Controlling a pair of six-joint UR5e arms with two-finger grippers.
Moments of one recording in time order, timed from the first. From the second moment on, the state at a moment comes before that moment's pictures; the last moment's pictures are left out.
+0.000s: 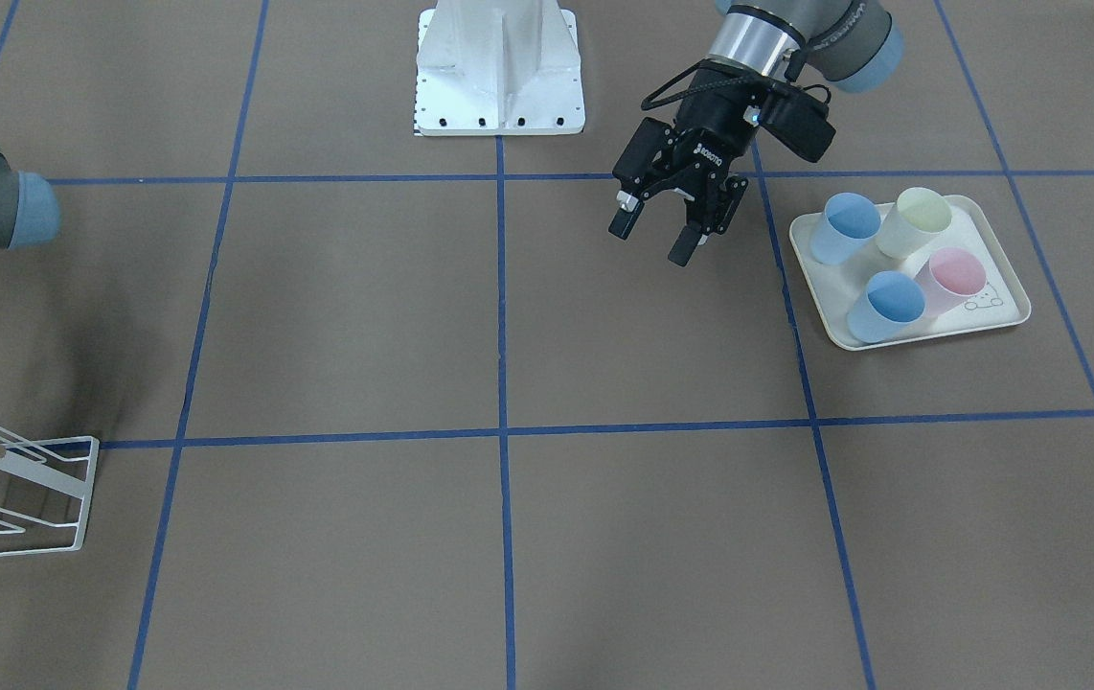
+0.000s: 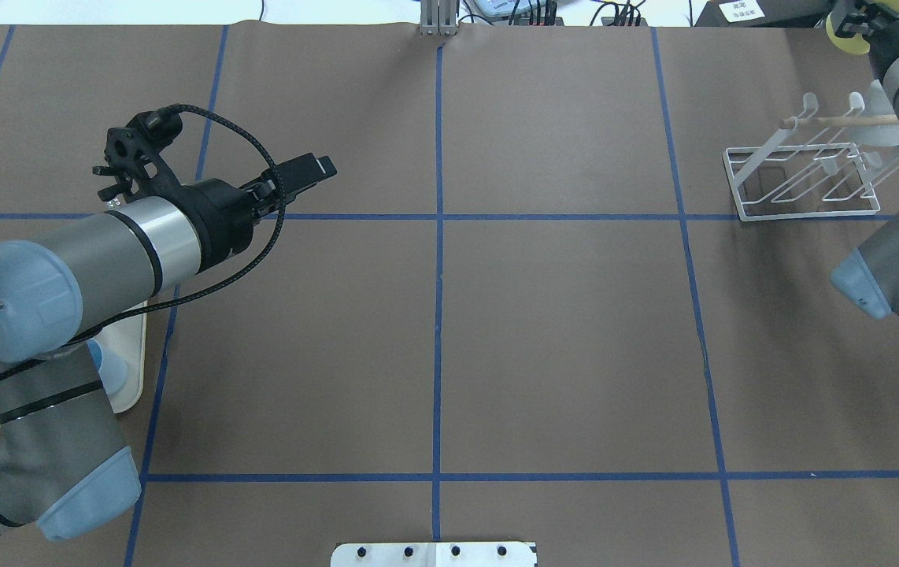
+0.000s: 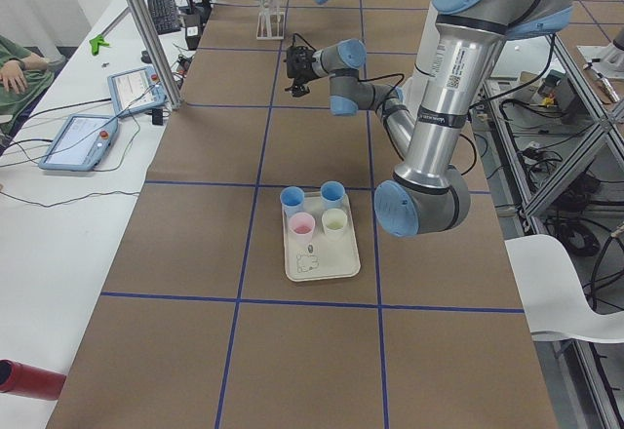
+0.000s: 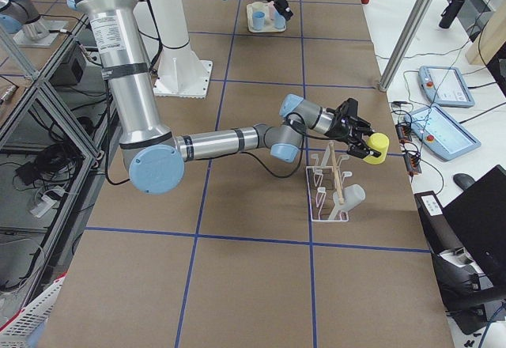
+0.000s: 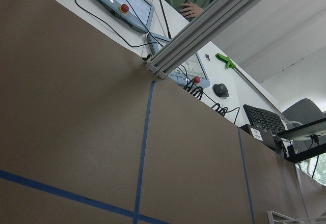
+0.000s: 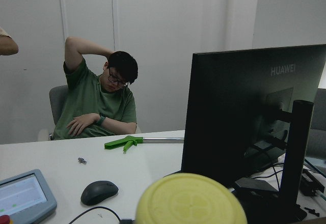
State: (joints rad) left arm -0.54 -1.89 -1.98 -2.33 -1.36 -1.59; right arm 1.03 -1.33 1.39 -0.47 1.12 0.98
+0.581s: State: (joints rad) left arm -0.53 -1.89 -1.98 -2.33 -1.37 -1.58; right arm 1.03 -1.37 1.36 -0.37 1.19 0.92
